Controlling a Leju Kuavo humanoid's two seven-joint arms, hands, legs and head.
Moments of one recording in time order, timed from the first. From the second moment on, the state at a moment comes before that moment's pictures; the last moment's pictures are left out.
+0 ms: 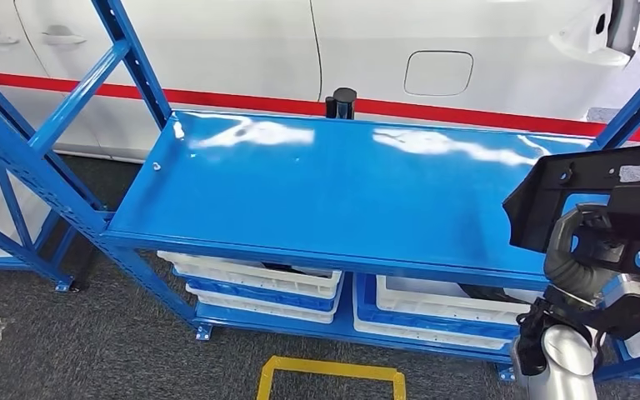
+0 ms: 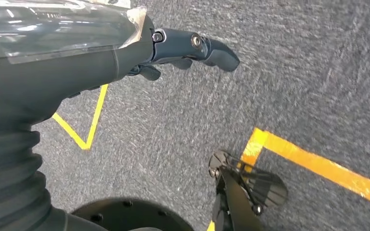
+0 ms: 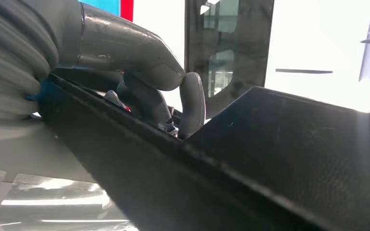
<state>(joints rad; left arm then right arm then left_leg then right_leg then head) -0.11 -0.19 1.37 -0.20 -1.03 0.28 -0.19 -0.12 -0.09 -0.13 -1.60 -0.03 -0.35 -0.52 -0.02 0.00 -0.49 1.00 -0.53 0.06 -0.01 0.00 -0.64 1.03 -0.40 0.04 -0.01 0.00</state>
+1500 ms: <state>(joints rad) -0.11 -0.18 1.37 -0.19 -1.03 0.24 -0.20 -0.06 -0.10 -0.15 -1.64 -0.05 -0.33 -0.53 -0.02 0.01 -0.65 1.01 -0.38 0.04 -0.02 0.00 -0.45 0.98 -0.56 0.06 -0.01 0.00</state>
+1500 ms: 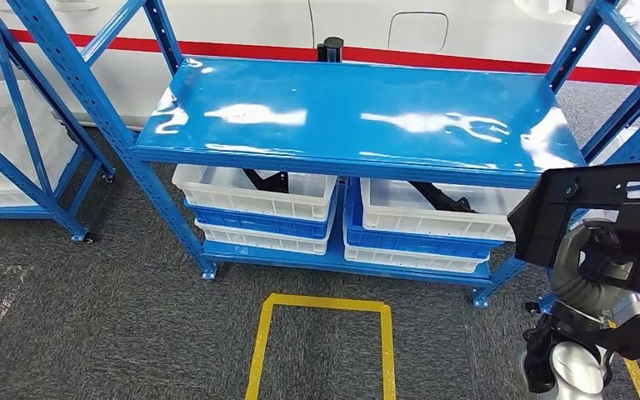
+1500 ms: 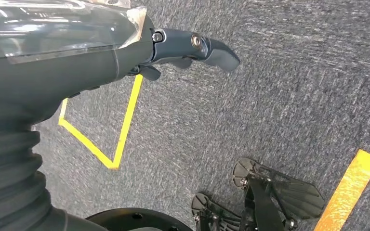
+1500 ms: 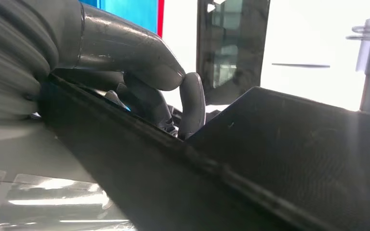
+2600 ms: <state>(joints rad) -0.10 -0.17 1.35 -0.19 -1.07 0.23 -0.21 0.00 -0.10 -0.17 -1.68 -0.07 -0.32 -0.54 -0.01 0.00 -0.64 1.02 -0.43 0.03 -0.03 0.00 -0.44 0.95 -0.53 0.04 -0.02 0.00</state>
